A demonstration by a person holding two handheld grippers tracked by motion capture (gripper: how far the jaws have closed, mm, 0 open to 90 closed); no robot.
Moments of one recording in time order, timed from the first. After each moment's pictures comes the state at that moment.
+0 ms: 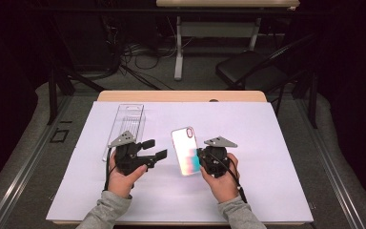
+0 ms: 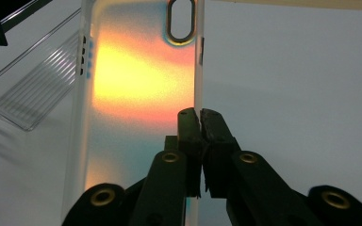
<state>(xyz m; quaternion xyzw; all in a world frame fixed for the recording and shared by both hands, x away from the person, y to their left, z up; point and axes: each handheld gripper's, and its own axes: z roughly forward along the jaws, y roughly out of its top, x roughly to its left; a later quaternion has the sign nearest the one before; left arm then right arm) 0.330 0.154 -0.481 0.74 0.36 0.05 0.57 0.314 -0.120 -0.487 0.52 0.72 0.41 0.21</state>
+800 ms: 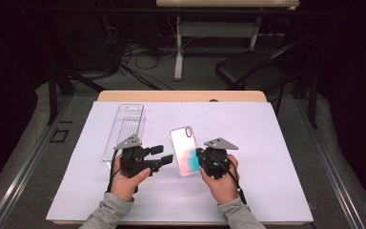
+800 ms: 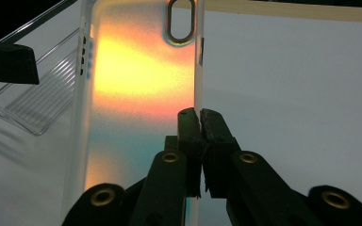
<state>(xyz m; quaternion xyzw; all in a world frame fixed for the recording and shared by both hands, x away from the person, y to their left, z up) 0.325 0.142 -0.485 0.75 0.34 0.01 0.56 0.308 -0.119 -0.484 0.51 0.71 0.43 0.22</state>
